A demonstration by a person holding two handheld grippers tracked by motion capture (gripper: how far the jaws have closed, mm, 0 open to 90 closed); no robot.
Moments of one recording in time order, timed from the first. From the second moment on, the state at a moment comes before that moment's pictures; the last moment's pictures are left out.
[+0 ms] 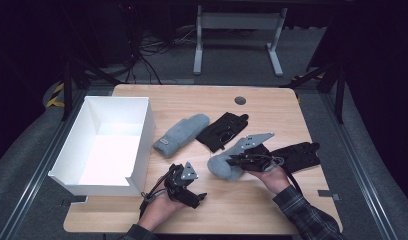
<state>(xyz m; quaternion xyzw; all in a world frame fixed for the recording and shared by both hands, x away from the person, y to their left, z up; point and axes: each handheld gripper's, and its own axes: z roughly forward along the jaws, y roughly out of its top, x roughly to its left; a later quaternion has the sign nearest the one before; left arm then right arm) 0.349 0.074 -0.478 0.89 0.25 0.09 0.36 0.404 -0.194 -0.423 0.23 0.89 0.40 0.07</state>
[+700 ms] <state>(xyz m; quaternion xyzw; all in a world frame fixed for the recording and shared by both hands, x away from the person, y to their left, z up) 0.332 0.069 -0.438 0.88 0.26 0.08 0.38 0.440 -0.267 -0.400 0.31 0.85 0.40 0.14</state>
